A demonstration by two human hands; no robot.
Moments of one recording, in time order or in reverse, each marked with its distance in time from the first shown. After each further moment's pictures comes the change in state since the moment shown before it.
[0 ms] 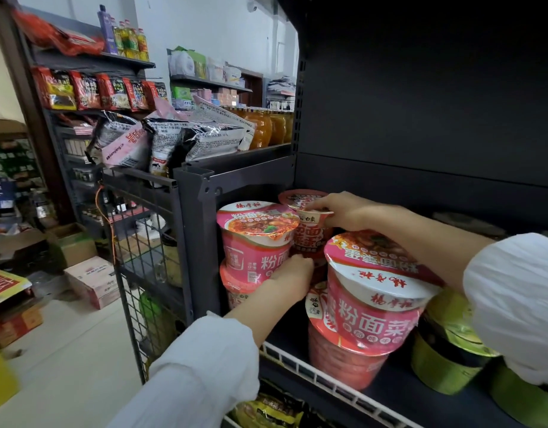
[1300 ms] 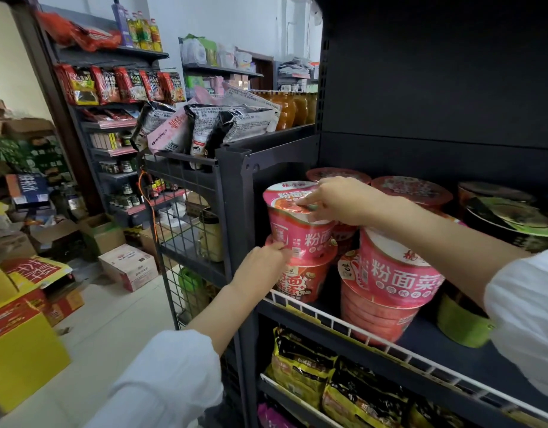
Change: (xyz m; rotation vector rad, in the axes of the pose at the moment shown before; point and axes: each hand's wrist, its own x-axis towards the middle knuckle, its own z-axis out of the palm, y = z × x) left_hand -0.102 -0.084 -0.010 0.177 0.240 0.159; right_hand -0.037 -0.085 0.010 -0.196 0.113 -0.161
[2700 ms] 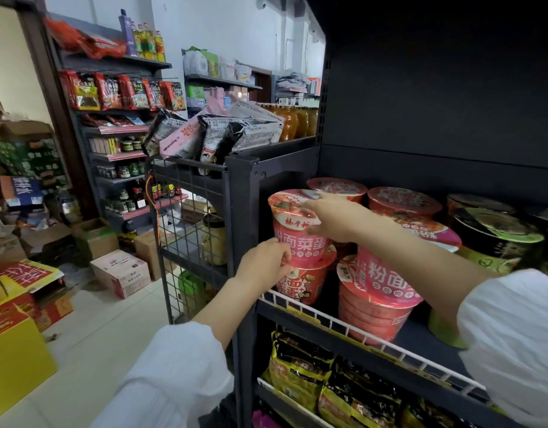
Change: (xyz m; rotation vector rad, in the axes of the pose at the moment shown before) left_hand -0.007 0.004 -0.018 -0.278 0.009 -0.178; right_hand -0.017 -0.033 0.001 0.010 -0.008 0.149
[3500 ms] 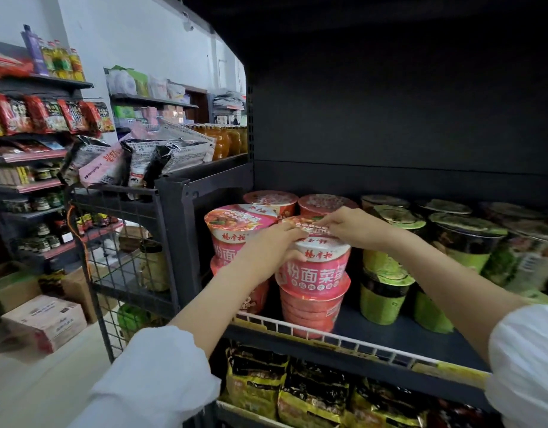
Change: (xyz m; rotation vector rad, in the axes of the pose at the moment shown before) left_hand 0.020 0.113 -0.032 -0.022 -0.074 0.377; right_hand -0.098 0.078 -0.023 0.359 -0.032 0.334
